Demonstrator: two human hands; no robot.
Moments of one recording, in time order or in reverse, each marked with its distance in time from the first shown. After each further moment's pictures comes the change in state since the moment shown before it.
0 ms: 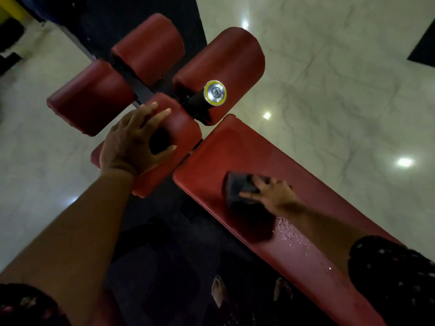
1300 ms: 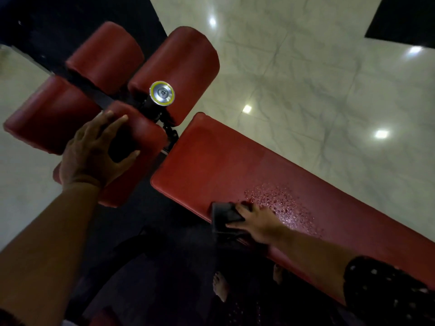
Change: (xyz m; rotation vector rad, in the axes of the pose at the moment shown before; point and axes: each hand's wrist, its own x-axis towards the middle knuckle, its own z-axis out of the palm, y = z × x) left_hand 0.001 0.005 -0.003 0.020 -0.047 -0.067; right_hand -0.068 -0.058 0.040 0.280 -0.083 -0.038
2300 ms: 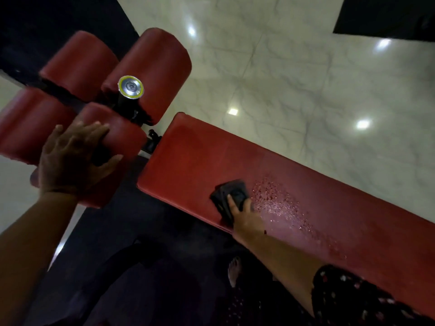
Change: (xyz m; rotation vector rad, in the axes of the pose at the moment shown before) left_hand -0.011 -0.041 0.041 0.154 -0.055 0.145; right_hand 0.000 -0.052 0.016 0.539 -0.035 0.698
